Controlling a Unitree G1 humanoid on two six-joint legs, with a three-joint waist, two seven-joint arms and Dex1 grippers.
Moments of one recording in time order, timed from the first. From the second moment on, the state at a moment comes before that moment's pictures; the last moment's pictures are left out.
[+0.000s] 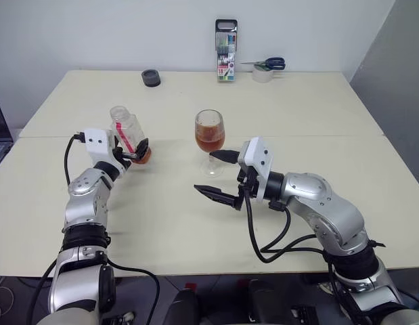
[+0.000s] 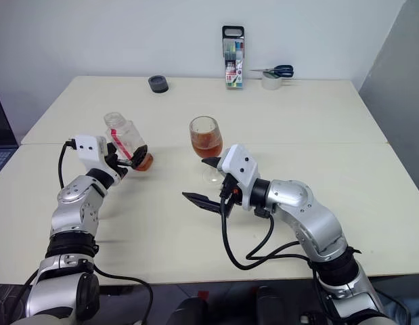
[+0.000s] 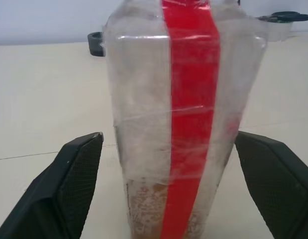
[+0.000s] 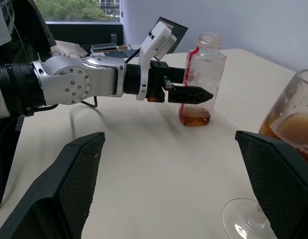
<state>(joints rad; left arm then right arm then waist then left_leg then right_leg) -0.59 0.50 0.28 0.59 -0.27 0.05 -0.50 -0.52 -0.33 0.29 -0.45 0.38 0.64 0.65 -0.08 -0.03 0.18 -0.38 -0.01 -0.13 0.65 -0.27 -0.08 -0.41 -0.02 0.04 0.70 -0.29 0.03</state>
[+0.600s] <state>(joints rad) -0.34 0.46 0.25 0.27 -0.21 0.09 -0.36 -0.20 -0.19 0.23 -0.30 0.18 0.34 0.40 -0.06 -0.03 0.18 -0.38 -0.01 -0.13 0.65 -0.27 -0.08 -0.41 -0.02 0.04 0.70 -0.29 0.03</state>
